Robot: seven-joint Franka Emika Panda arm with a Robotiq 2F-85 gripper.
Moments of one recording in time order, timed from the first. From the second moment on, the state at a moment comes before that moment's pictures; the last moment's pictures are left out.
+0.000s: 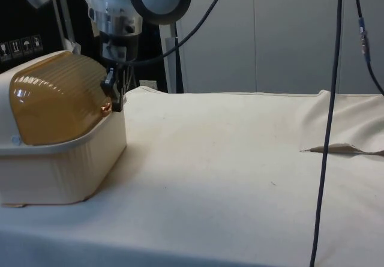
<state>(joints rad) 0.22 0.35 -0.09 -2.04 -0.14 2.65 0.11</state>
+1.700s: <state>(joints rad) 0.22 0.33 -0.09 -2.00 -0.13 2.67 0.12</state>
